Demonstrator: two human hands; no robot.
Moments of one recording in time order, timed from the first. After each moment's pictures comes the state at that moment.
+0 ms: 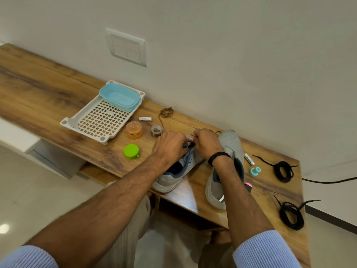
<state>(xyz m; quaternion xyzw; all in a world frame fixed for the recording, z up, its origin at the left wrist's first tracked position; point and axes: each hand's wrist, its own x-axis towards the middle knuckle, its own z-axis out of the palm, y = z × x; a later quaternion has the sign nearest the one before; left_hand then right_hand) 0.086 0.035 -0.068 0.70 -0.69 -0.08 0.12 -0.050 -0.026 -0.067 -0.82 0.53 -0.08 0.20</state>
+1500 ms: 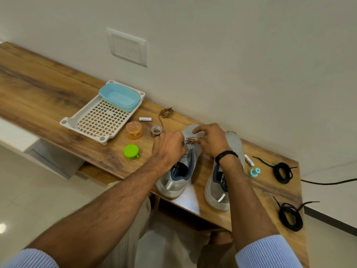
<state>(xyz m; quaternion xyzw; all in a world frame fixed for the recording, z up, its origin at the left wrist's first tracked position) 0.081 0.041 -0.062 0.75 -0.64 -0.07 0.15 -0.061 -0.029 -0.053 -0.78 0.56 -0.14 0.23</state>
